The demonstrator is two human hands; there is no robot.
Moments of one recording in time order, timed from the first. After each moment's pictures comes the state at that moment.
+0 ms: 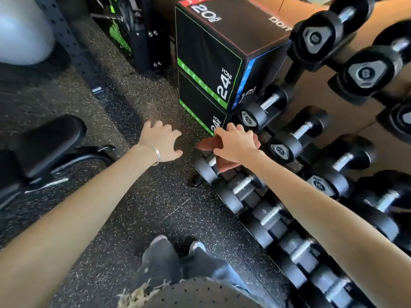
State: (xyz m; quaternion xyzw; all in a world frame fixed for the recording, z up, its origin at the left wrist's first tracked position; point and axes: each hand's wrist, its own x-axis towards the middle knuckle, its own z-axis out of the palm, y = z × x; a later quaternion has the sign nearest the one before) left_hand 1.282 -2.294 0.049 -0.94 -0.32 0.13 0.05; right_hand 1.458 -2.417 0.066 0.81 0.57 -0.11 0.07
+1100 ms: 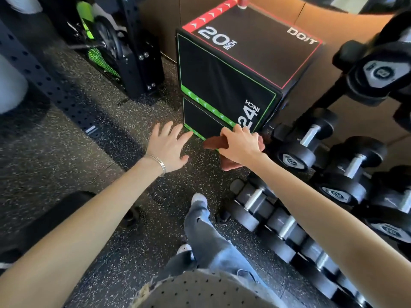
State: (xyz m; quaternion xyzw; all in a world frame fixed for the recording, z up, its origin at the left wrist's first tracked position) left_hand 1.332 -1.926 0.013 -0.97 -0.21 0.06 0.07; right_hand 1.497 -2.065 0.031 0.88 0.46 -0.12 0.02
